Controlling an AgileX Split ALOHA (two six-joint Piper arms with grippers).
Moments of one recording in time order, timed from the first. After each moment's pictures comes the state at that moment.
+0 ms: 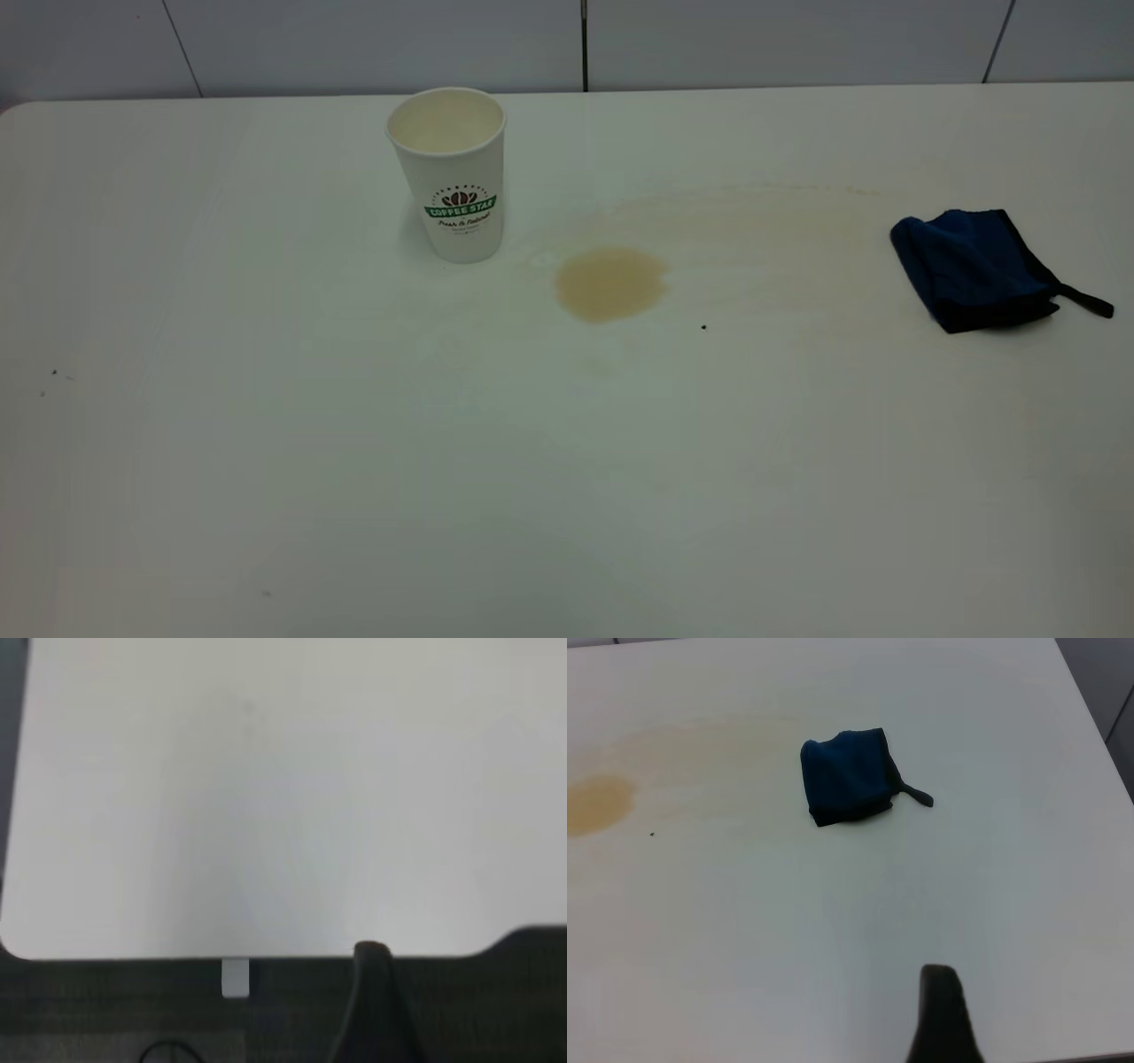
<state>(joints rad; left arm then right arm) 0.03 0.22 -0.51 0.00 1.06 0.02 -0.04 -0.02 -0.47 -0.08 1.11 0.13</state>
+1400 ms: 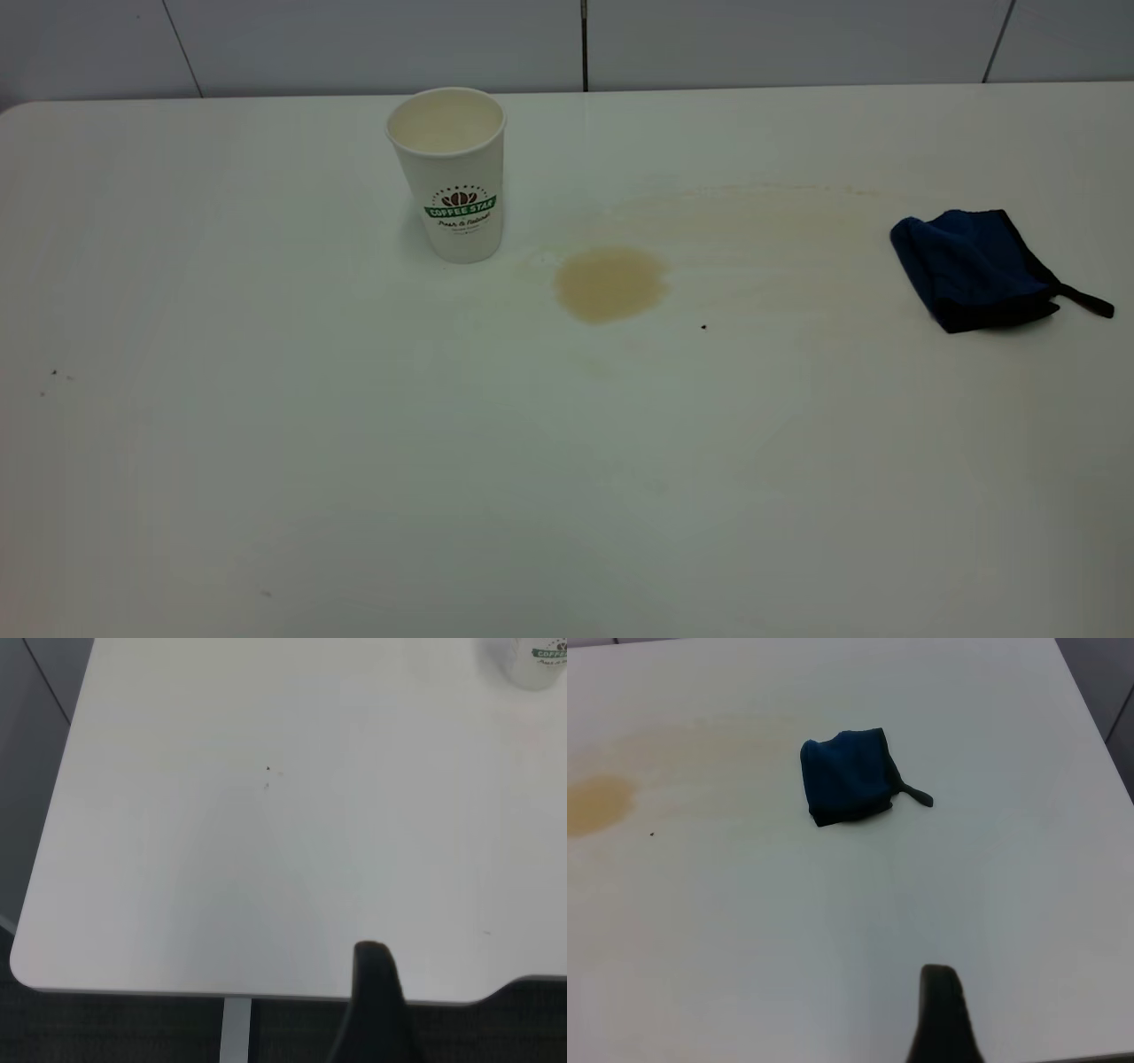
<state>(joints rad) 0.06 -0.02 -0.49 -0.01 1.12 0.02 -0.04 -0.02 -0.47 -0.08 1.11 0.13</state>
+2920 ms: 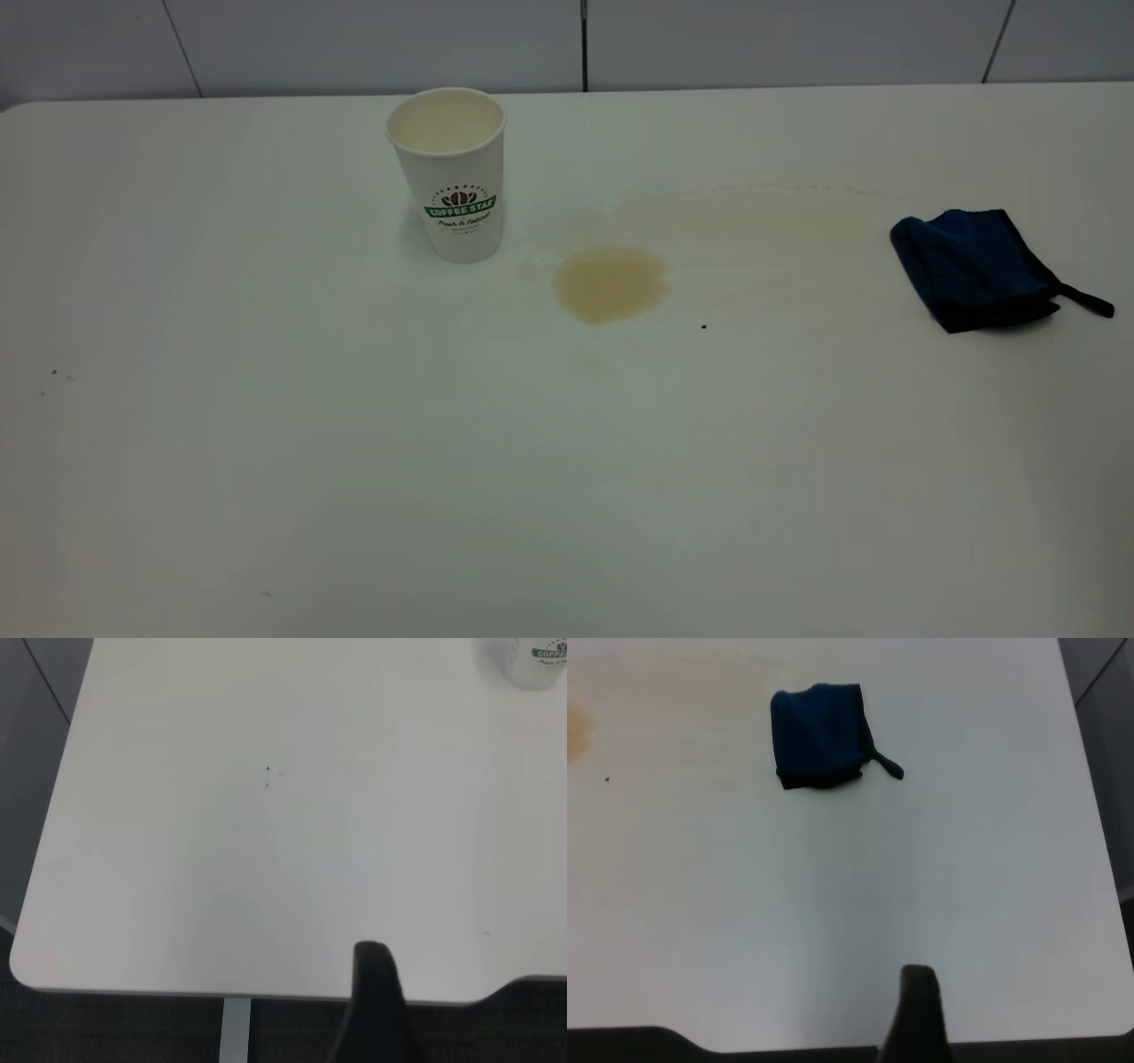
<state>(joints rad) 0.06 -0.02 -0.49 -0.01 1.12 0.02 -0.04 0.52 -0.73 -0.12 1.06 0.05</state>
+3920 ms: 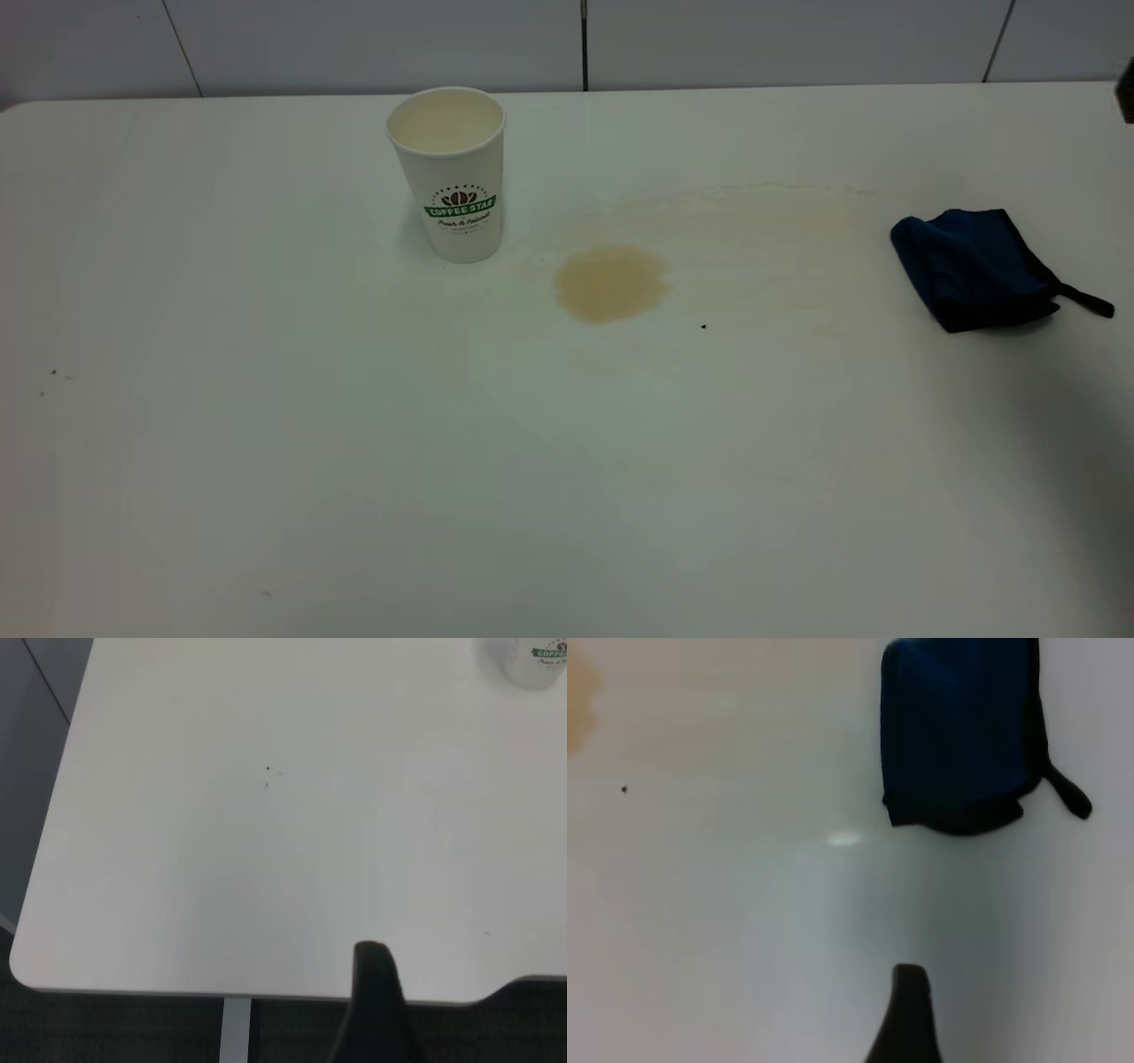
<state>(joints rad) 0.06 -0.02 -0.49 -0.01 1.12 0.02 -0.02 1.58 -0.90 0.02 0.46 -0.02</state>
